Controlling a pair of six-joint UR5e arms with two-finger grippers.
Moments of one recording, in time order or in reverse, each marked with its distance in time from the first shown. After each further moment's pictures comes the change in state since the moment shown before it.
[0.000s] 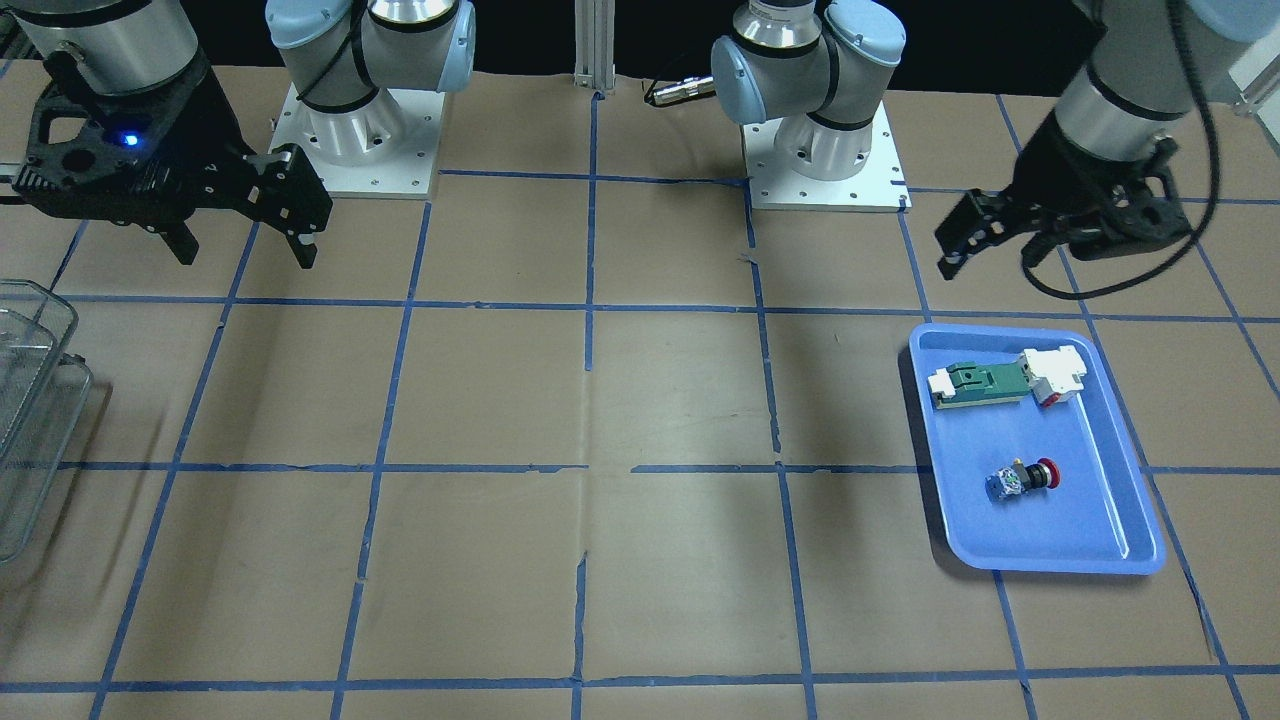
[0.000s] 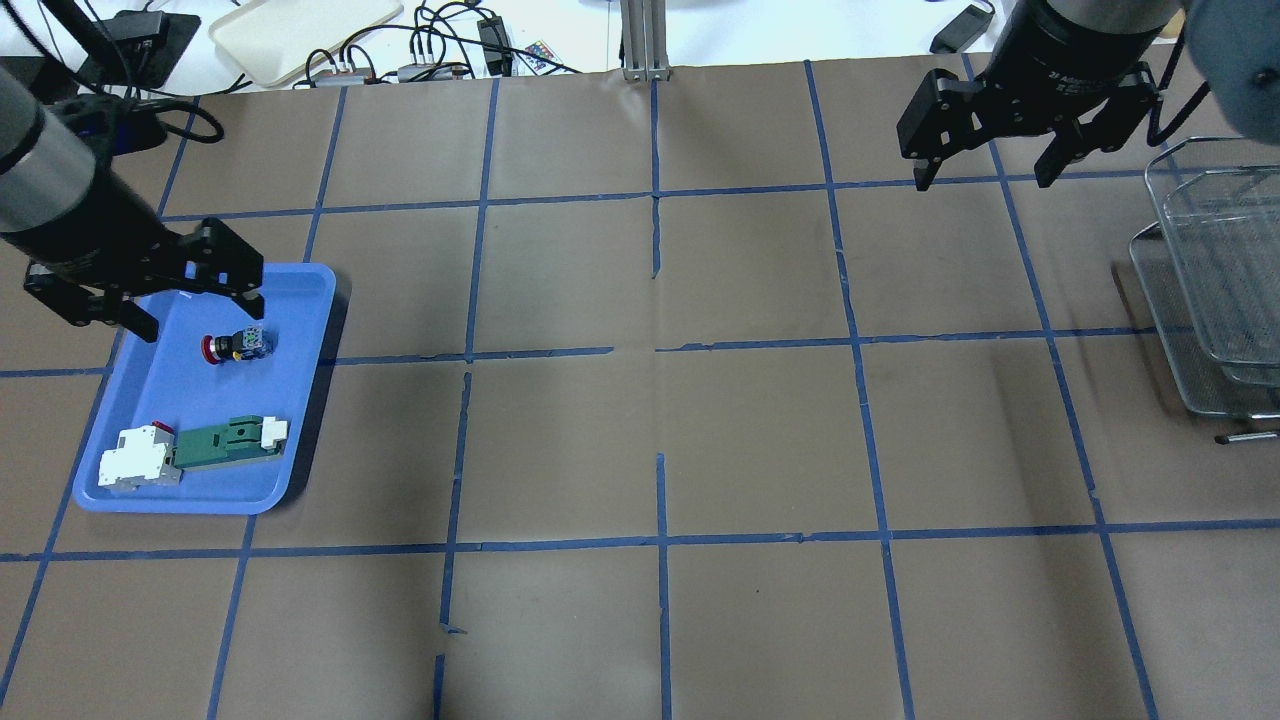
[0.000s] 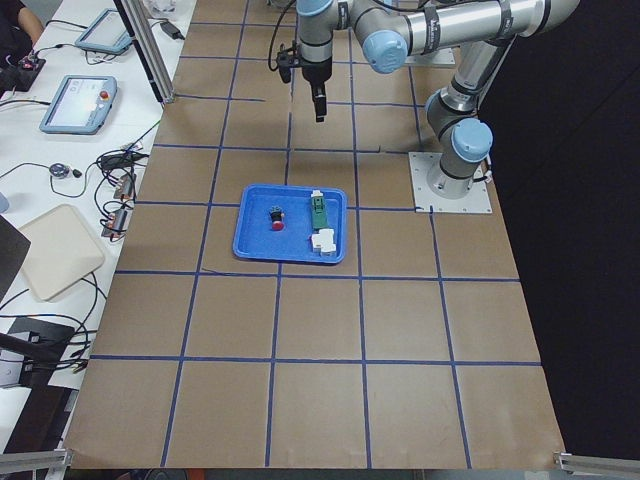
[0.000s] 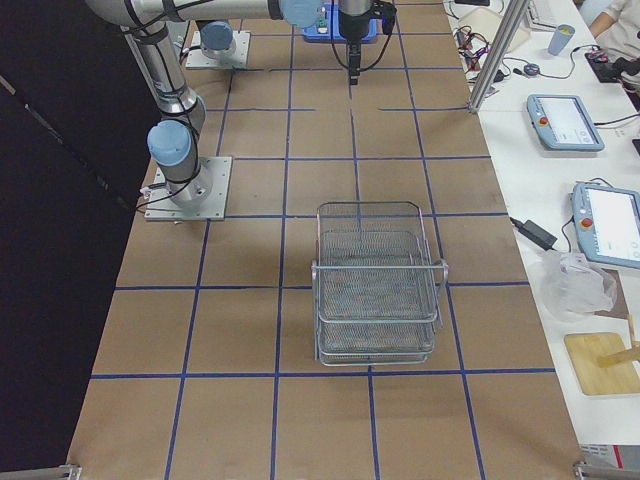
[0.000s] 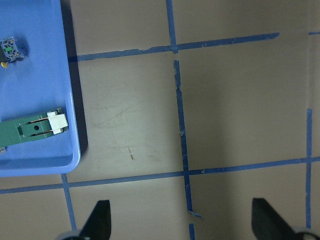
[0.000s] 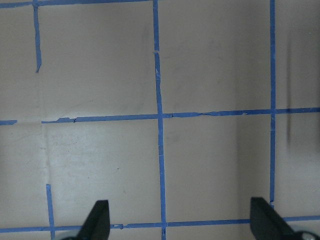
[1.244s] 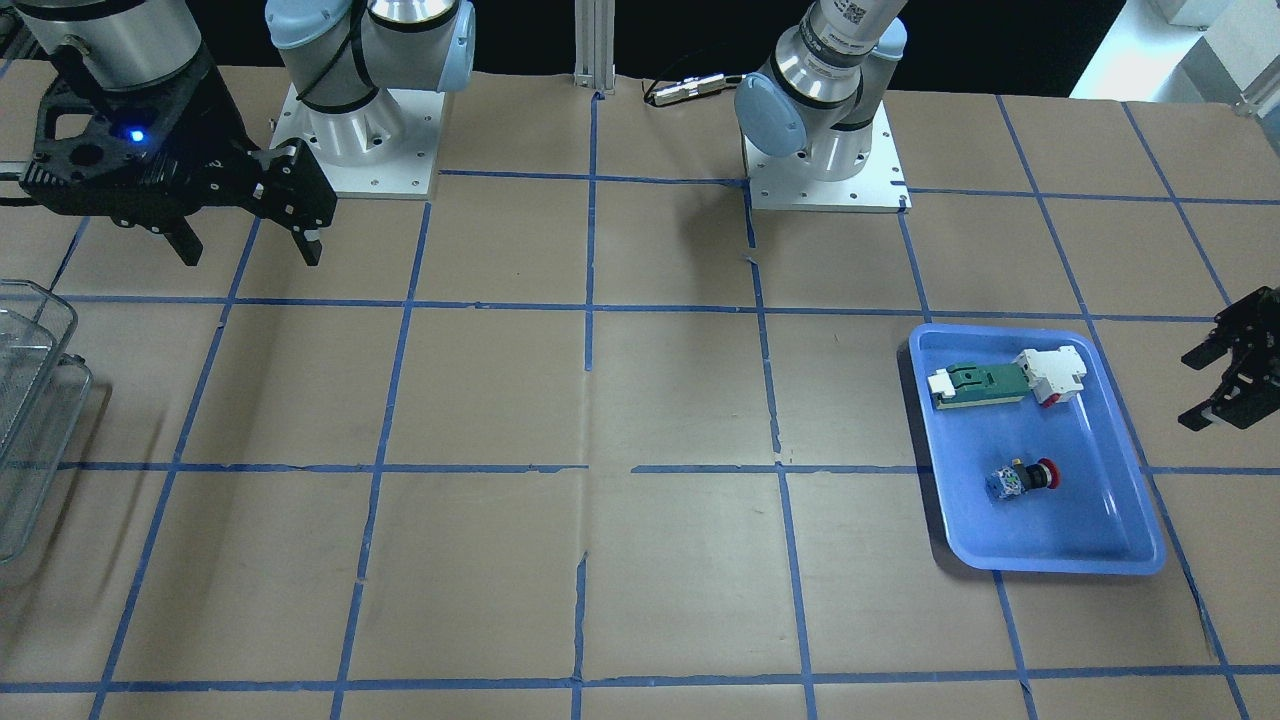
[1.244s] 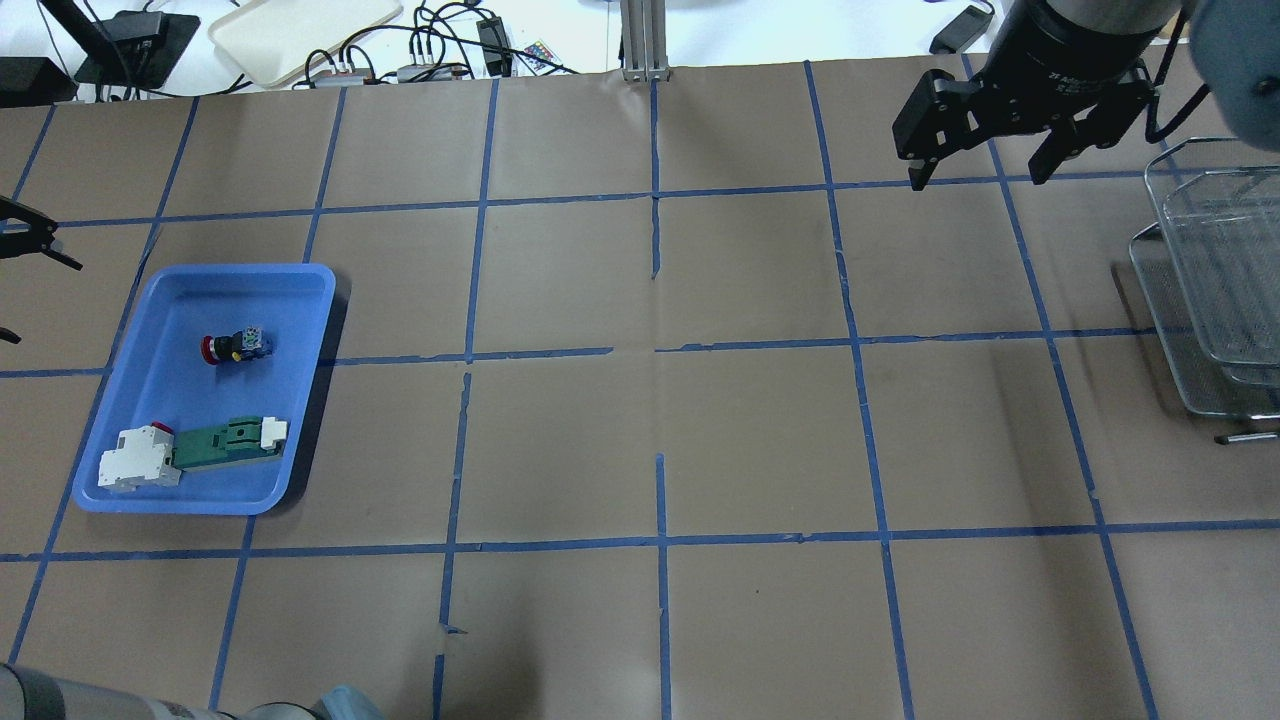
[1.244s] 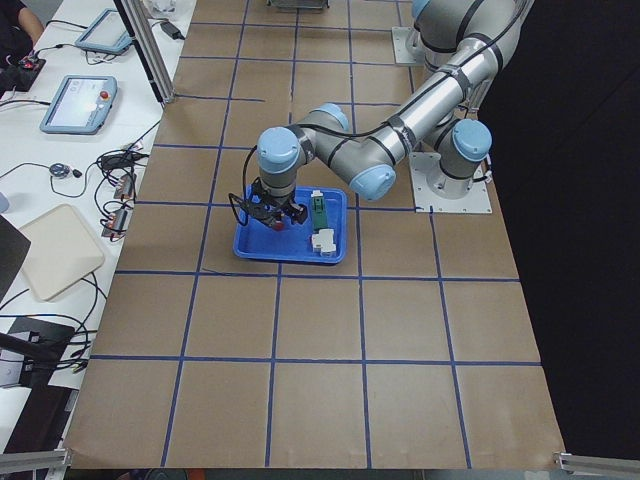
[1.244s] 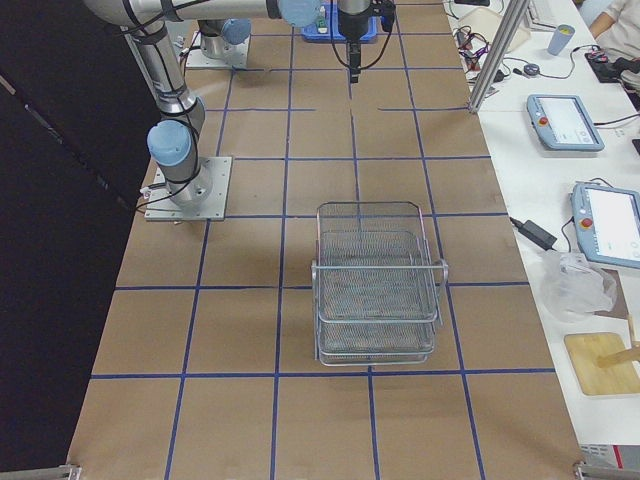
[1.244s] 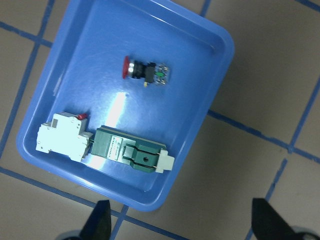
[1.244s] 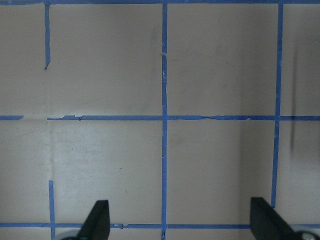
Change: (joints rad) left arm 0.354 -0.396 0.182 0.152 -0.154 -0.456; right arm 0.003 -0.007 0.004 -0.011 0.013 -0.019
